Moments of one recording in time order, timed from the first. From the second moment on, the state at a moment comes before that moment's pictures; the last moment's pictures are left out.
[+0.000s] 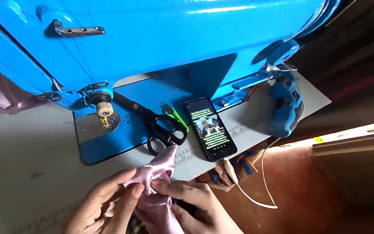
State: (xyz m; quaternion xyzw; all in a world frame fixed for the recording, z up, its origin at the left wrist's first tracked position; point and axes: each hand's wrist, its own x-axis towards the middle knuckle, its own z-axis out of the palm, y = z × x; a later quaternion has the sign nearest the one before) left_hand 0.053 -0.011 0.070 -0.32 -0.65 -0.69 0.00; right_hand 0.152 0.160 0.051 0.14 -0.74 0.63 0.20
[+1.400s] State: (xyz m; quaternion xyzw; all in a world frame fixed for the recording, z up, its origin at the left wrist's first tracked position) left_hand 0.083 0.026 0.071 -0.17 -0.54 -0.82 -0.05; right_hand 0.155 0.160 0.036 0.11 -0.70 0.68 0.20
